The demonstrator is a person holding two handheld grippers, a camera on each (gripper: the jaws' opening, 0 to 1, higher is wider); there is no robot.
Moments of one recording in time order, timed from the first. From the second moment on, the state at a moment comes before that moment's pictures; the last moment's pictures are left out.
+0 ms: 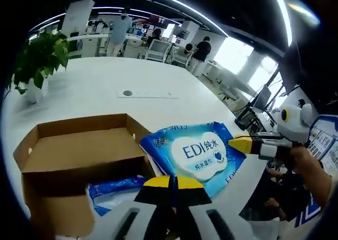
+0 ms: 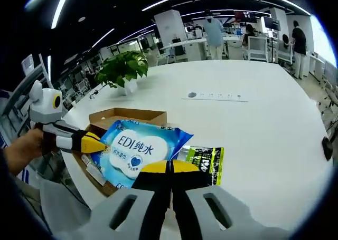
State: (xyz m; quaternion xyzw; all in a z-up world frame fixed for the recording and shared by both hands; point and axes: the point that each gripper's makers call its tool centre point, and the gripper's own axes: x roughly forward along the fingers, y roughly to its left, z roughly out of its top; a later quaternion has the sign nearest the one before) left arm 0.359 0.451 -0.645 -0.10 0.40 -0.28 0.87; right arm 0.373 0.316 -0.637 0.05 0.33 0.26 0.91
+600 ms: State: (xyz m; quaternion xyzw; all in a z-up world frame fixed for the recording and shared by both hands) left arm 0.374 0.407 -0.657 -0.08 0.40 -0.29 0.87; right arm 0.395 0.274 -0.652 0.04 0.34 0.23 0.91
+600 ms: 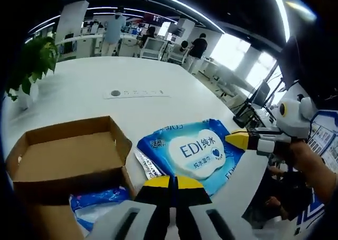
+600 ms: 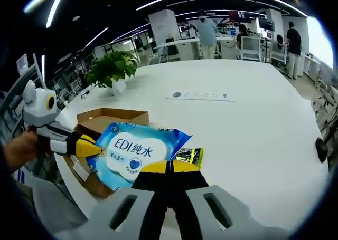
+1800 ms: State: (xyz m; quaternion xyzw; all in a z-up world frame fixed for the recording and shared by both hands) left arm 0.407 0.392 -0.733 0.07 0.45 -0.30 0.84; right arm 0.436 0.265 -0.727 0.02 0.38 0.25 0.89
